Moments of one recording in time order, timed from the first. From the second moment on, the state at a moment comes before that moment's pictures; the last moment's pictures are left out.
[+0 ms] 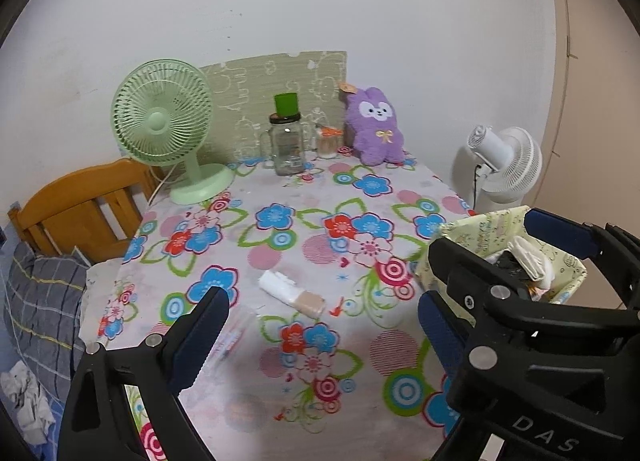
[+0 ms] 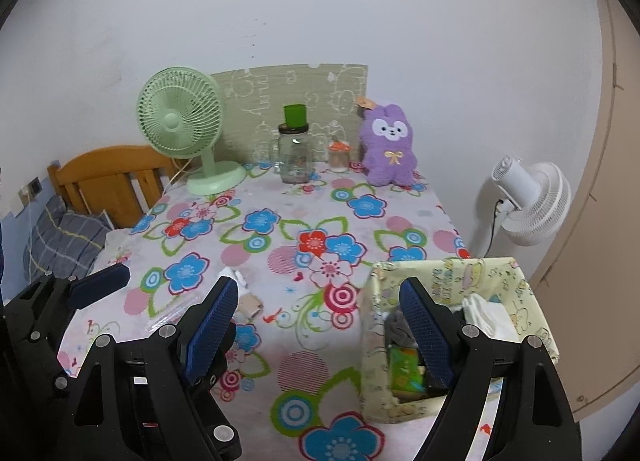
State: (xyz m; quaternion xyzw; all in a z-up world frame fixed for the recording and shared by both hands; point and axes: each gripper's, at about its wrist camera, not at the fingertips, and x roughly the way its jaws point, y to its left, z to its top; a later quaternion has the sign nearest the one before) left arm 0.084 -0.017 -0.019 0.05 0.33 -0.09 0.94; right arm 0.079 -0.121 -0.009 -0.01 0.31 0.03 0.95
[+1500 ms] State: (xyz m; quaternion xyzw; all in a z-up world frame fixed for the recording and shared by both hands) left arm 0.156 0.080 -0.119 0.05 0.40 -0.05 0.91; right arm 0.178 -0.032 -0.118 -0.04 0.38 0.10 0.92
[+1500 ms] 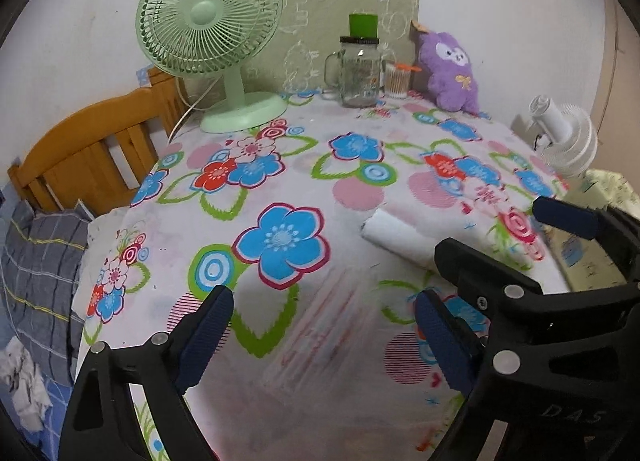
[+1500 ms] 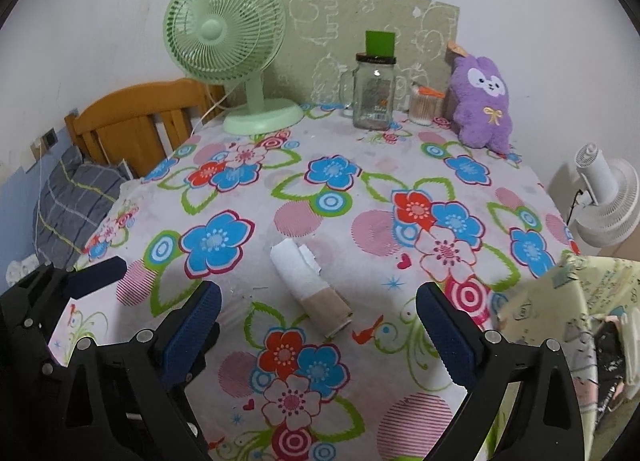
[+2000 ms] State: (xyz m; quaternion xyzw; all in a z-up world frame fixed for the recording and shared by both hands) left arm 0.176 0.079 -0.152 0.08 0.43 -0.04 0.90; right arm 0.208 -0.021 -0.157 -0.05 0.42 0.12 0.90
